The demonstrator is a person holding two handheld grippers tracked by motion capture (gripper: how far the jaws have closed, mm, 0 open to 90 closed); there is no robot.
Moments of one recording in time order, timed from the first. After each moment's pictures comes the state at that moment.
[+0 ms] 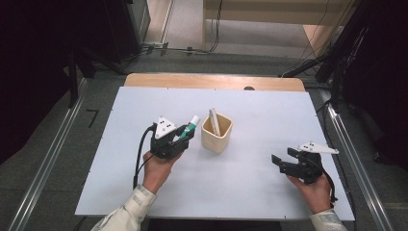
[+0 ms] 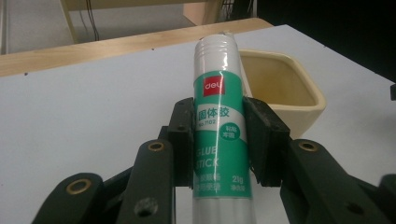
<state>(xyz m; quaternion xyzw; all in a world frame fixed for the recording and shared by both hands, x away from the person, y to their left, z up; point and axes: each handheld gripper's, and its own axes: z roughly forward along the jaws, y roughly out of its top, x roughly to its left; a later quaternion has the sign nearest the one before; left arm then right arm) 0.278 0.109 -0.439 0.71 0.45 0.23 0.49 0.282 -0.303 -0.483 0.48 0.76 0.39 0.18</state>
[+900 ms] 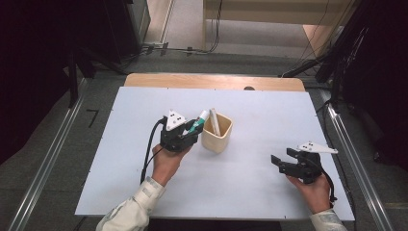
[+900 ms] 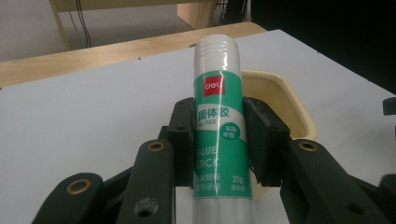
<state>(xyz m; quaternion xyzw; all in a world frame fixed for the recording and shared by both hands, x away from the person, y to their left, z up) 0.297 0.087 -0.431 0.71 0.45 0.22 0.50 0.283 -0.302 -0.484 0.48 0.76 0.39 0.17</state>
